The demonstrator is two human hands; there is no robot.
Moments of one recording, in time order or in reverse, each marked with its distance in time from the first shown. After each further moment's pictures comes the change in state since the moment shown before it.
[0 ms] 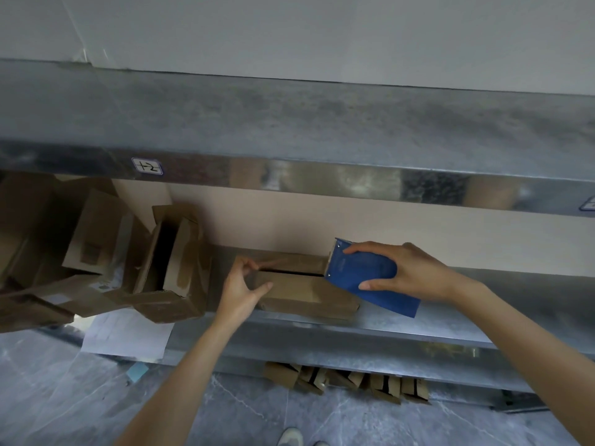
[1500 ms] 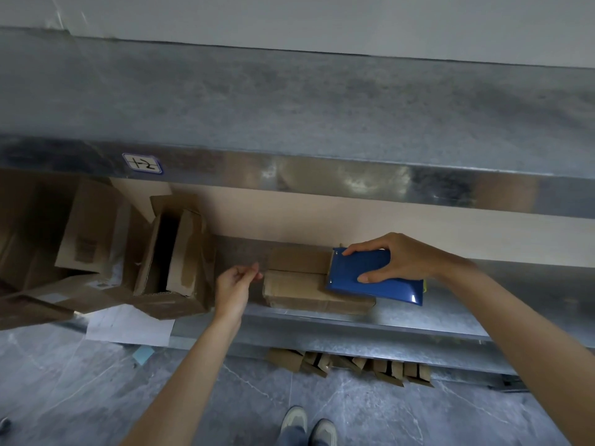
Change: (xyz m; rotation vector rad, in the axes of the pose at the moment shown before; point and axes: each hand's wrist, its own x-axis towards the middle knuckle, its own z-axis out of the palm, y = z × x) left_hand 0.009 -0.020 -0.005 -0.334 0.173 -0.322; right_hand 0.057 0.023 0.018 0.157 -0.184 0.097
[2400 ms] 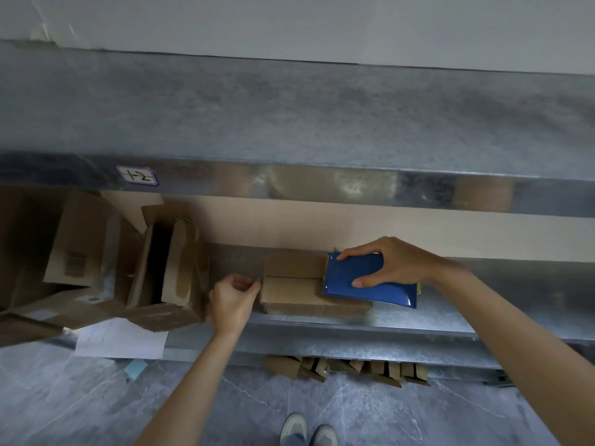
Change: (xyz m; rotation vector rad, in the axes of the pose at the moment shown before) left_hand 0.004 -0.008 0.001 0.513 0.137 0.128; right_hand -0.004 -0.007 0.003 -0.013 0.026 0.029
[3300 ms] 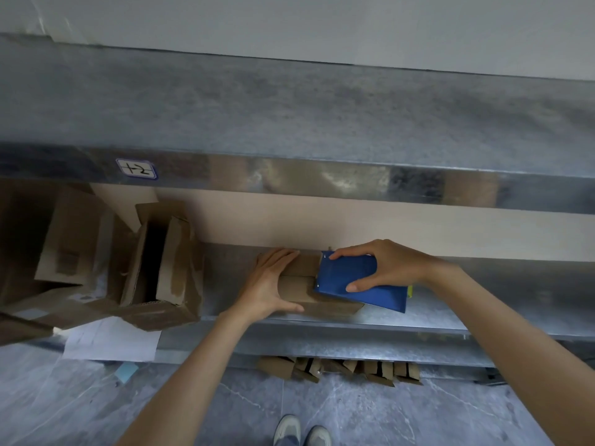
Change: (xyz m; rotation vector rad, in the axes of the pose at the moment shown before) left_hand 0.013 0.026 0.027 0.329 -0.506 0.705; right_hand -0.010 -0.013 0.002 -0.031 -0.060 0.023
